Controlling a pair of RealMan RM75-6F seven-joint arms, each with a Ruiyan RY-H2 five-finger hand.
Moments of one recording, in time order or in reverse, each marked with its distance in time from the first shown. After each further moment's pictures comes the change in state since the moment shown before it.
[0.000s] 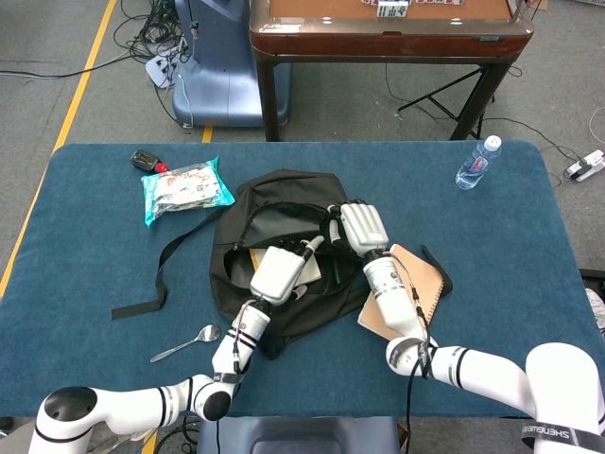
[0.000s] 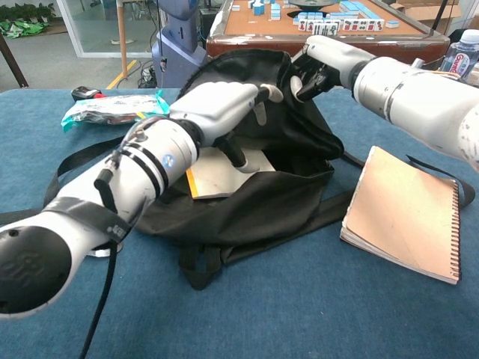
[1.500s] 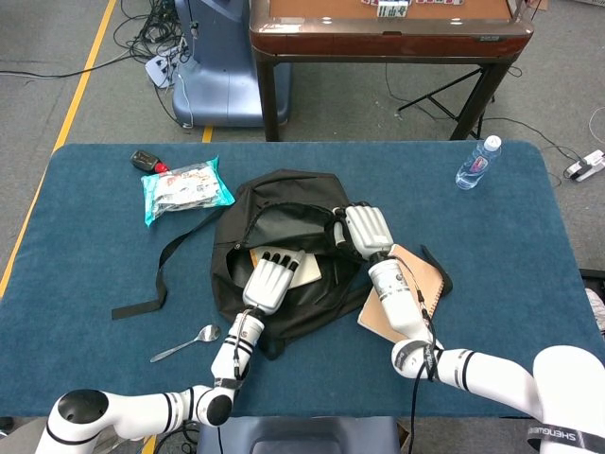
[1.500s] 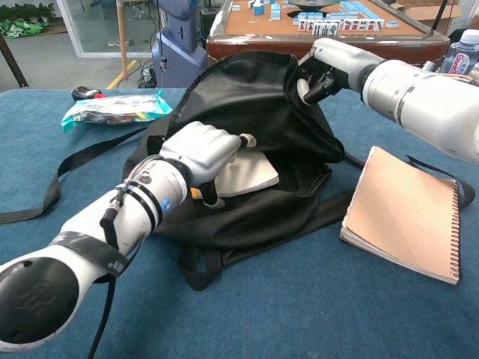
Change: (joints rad) left arm -0.003 -0.039 0.082 0.072 -0.189 0.010 0.313; right arm -0.028 0.017 -0.006 -0.023 -0.016 -0.001 0.009
